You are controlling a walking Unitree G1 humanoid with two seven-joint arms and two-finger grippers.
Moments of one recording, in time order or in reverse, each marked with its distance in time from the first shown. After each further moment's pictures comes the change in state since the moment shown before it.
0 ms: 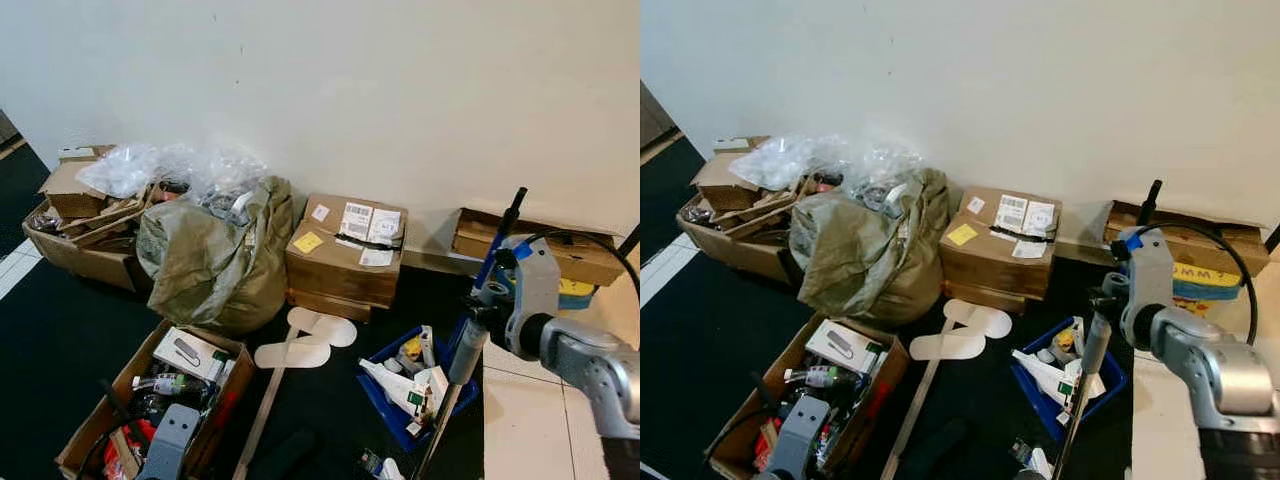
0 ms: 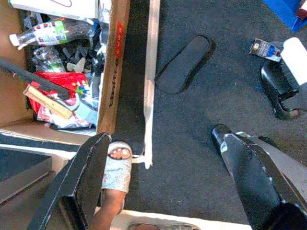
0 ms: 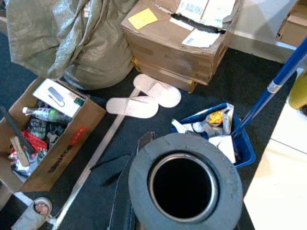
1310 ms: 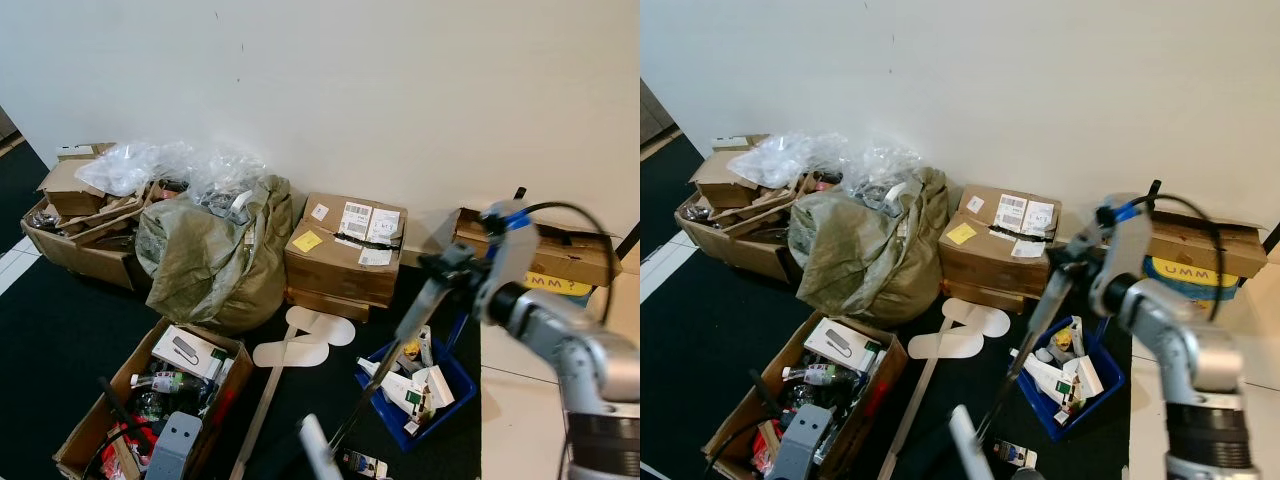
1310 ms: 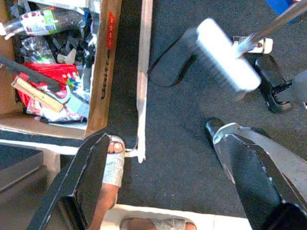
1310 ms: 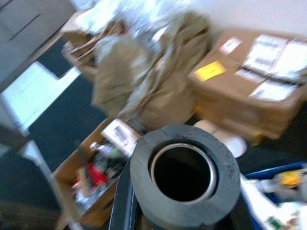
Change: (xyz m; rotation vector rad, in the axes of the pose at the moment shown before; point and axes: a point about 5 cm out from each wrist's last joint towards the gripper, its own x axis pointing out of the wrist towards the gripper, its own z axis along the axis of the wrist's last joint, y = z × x) left arm -0.002 -0.006 -0.009 -0.007 0.021 -0.012; right arm 0.028 0.050 0.019 0.091 -0.232 0.286
